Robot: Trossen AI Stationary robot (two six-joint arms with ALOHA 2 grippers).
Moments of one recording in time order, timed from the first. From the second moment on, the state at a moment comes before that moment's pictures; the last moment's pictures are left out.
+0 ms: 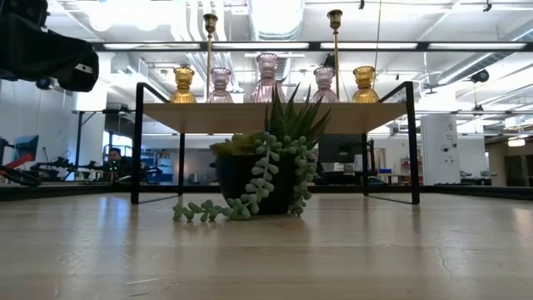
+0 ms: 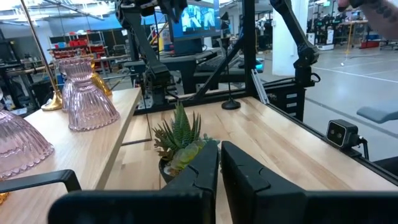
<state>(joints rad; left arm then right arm) -0.46 0.00 0.05 -0.06 -0.28 0.10 0.64 1.05 1.38 -1.30 0.34 0.78</state>
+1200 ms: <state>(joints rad) -0.46 0.00 0.04 -0.06 -0.28 0.10 0.80 0.66 0.79 -0.86 -0.13 0.37</state>
